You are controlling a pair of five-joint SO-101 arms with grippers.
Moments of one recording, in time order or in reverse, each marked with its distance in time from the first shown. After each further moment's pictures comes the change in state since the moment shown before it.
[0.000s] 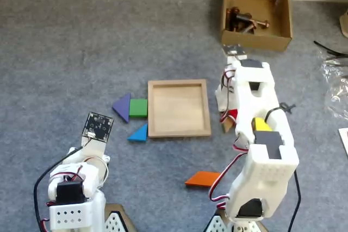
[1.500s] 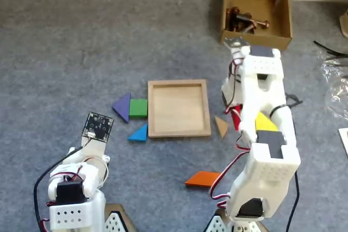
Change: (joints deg) left arm 0.0 0.0 0.0 0.0 0.0; right arm 0.3 -1.1 -14.5 17.5 10.5
